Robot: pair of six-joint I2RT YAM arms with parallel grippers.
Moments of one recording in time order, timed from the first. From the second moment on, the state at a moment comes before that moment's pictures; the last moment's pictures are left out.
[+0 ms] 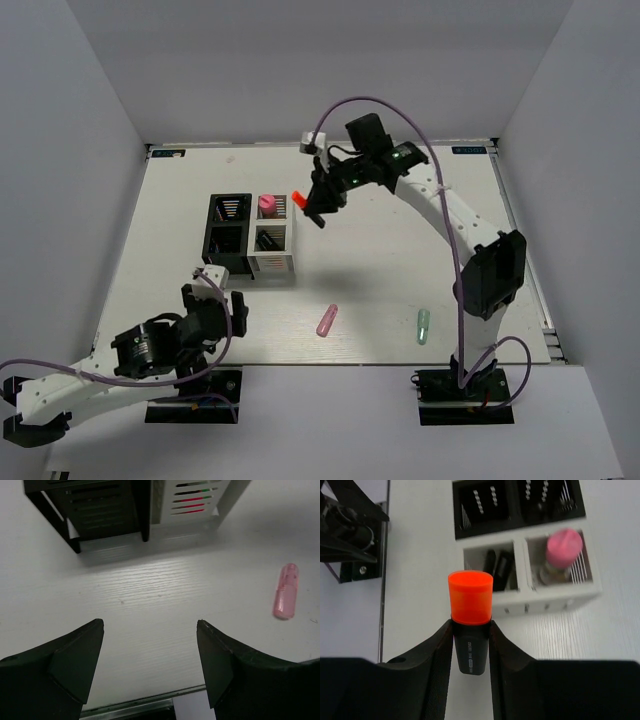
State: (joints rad) left arm -1.20 0.36 0.56 -0.95 -0.77 -0.67; right arm 0.60 1.87 1.90 -0.83 -0.86 -0.44
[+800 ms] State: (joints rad) left arm -1.20 0.47 0.62 -1.10 -0.84 -0.77; right arm 0.80 2.11 1.82 -0.18 -0.75 -0.25
